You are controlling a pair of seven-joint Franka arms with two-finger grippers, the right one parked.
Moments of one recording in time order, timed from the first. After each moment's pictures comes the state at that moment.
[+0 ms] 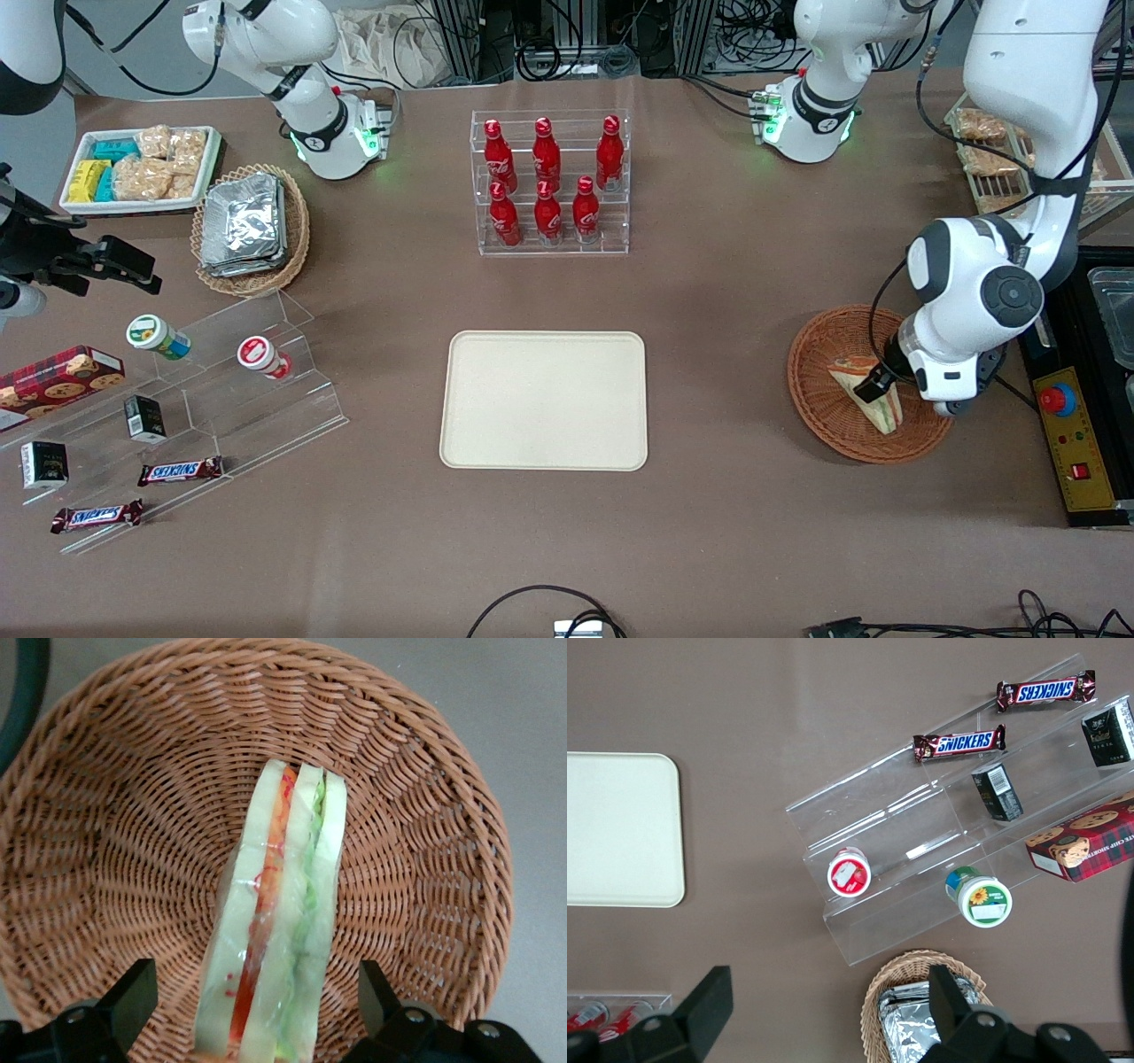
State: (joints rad) arm 0.08 0.34 -0.10 -2.09 0.06 2.42 -0.85
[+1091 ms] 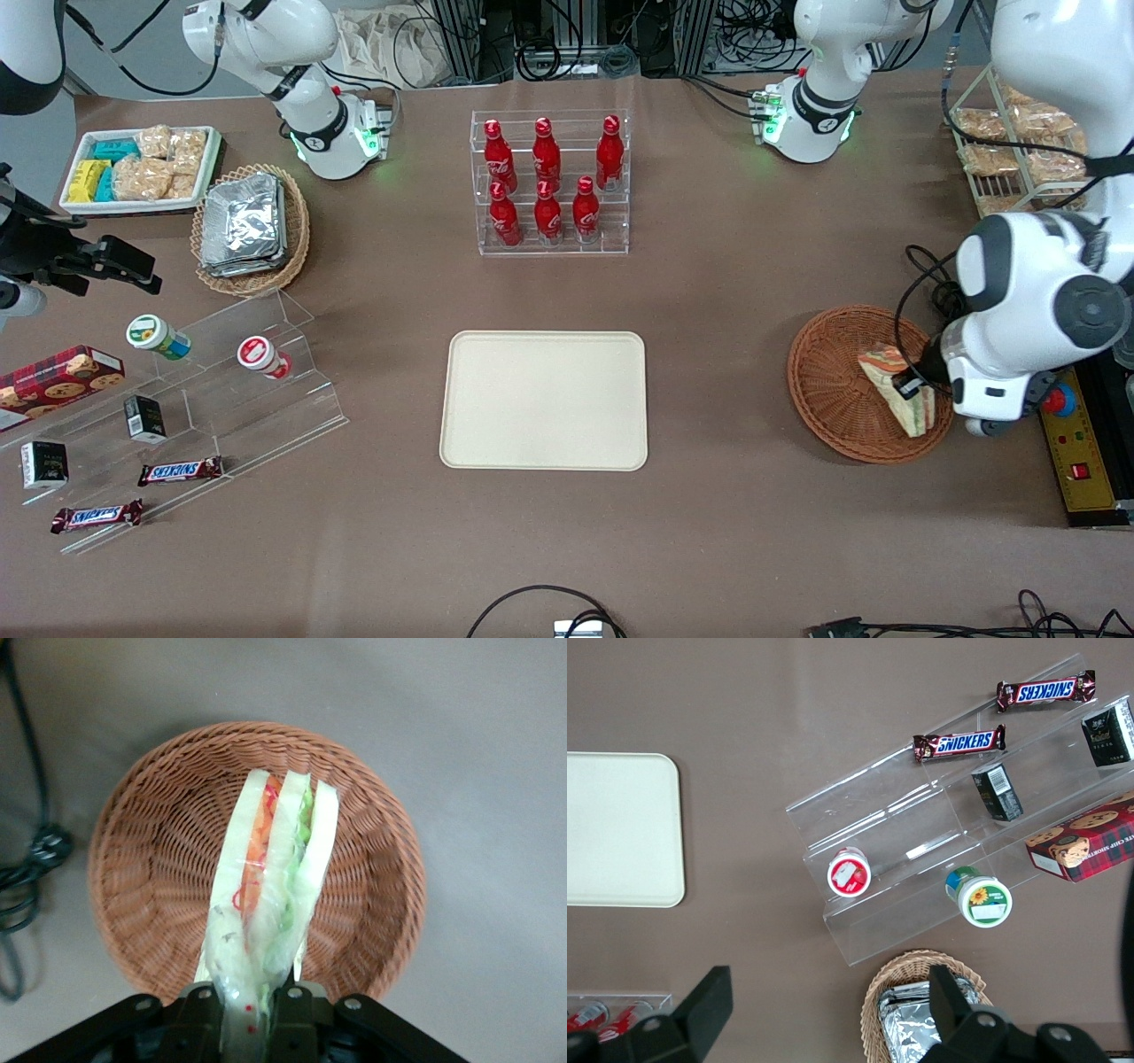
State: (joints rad) arm 0.07 0.32 -0.12 -1.71 0.06 1.91 -0.65
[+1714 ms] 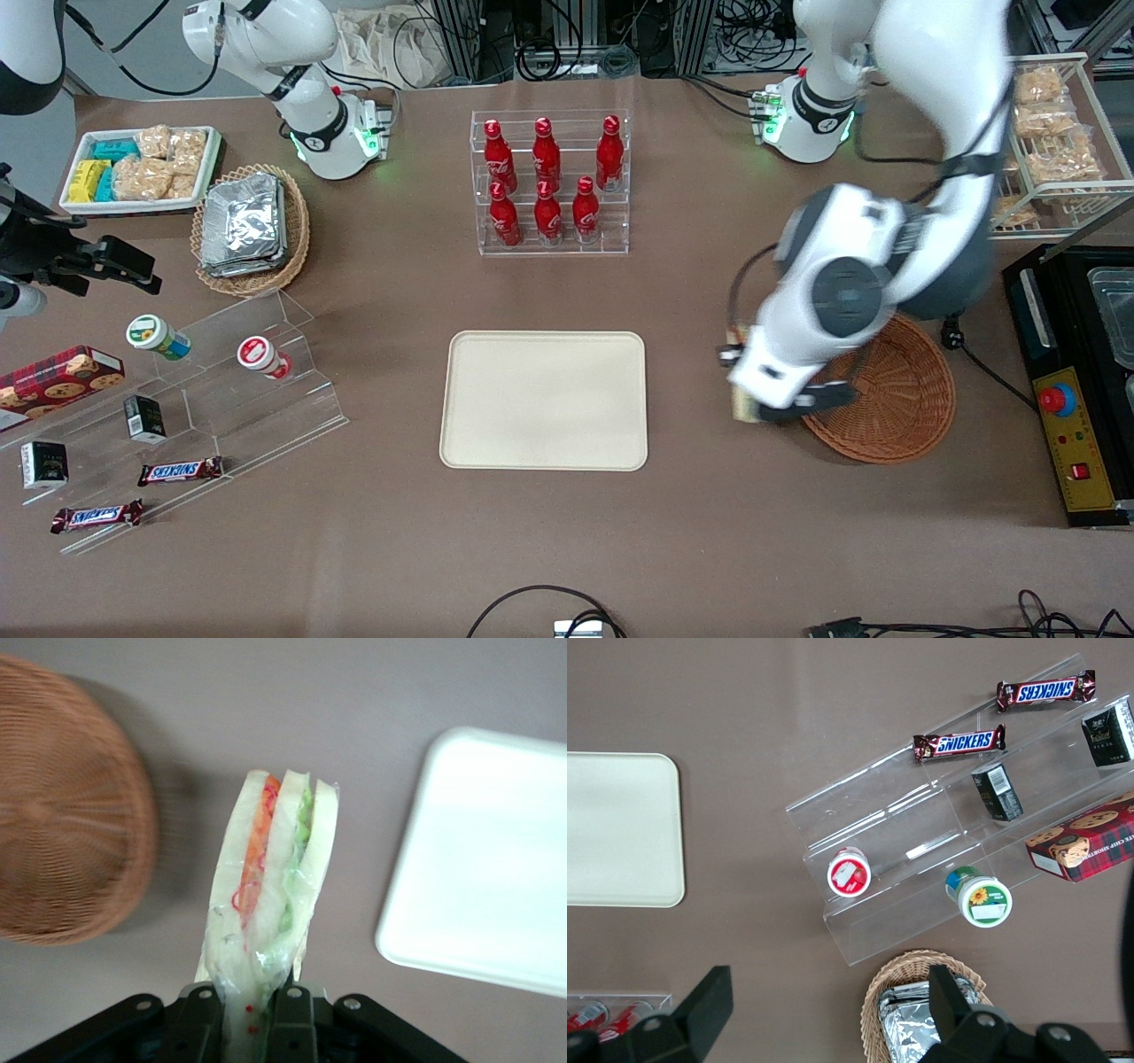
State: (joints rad) arm -0.34 0.52 -0.18 -1.41 0.06 1.75 -0.62
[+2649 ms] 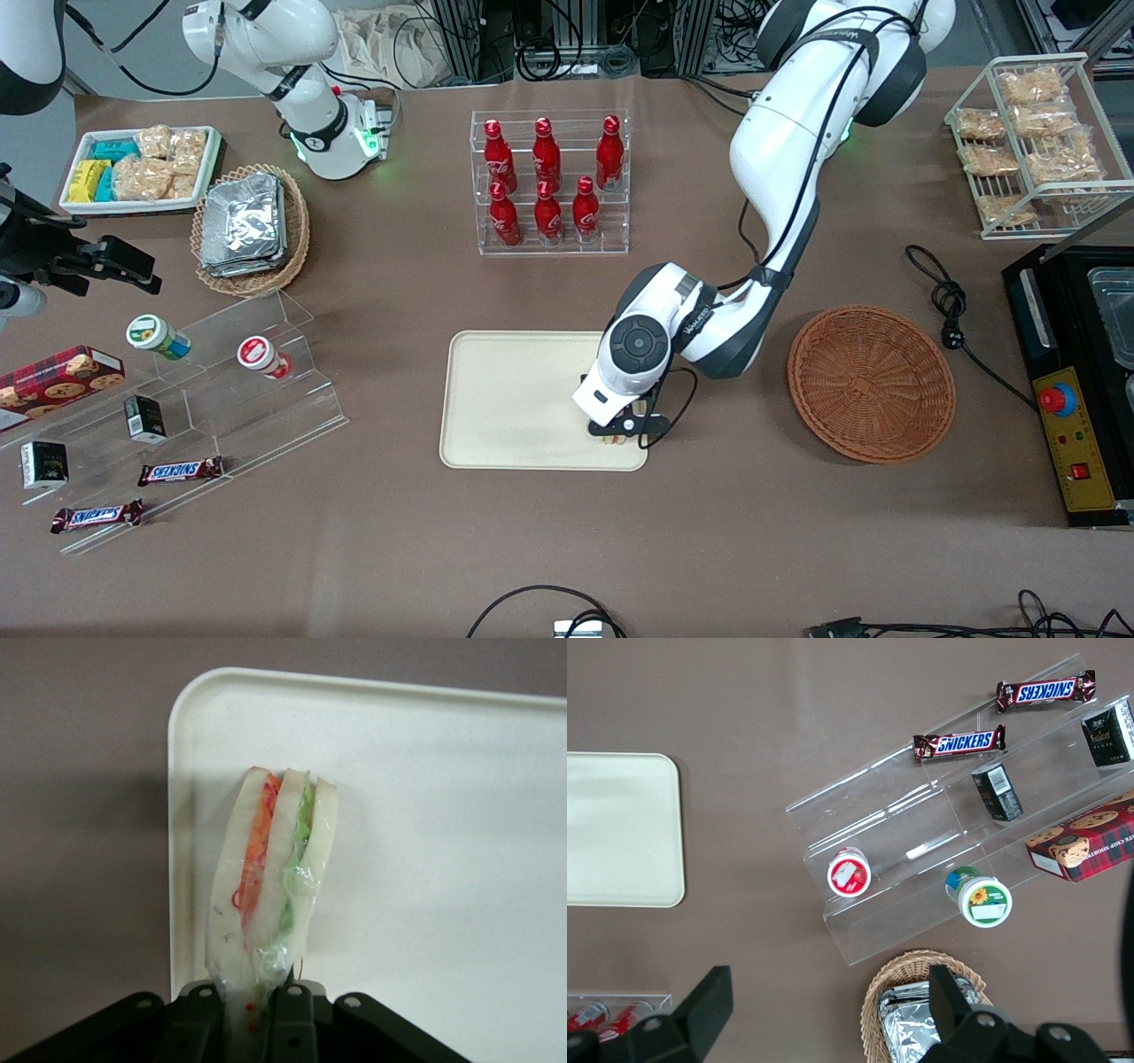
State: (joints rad) arm -0.51 0.88 -0.17 -1.22 0.05 2.04 -0.72
